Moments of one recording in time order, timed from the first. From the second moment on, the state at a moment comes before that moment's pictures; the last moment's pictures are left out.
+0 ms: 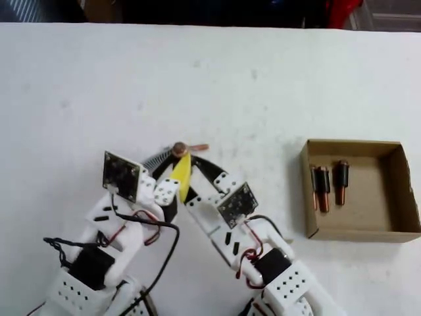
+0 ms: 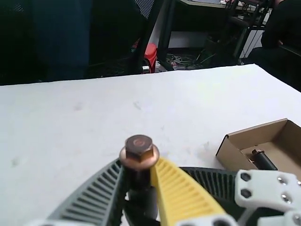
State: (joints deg) left arm 22.6 -87.3 76.7 36.3 11.0; right arm -40.4 -77.6 93.9 -4.1 7.9
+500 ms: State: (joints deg) left arm 18.0 -87.3 76.8 36.3 7.1; right arm -40.3 -77.5 94.0 -4.1 8.0
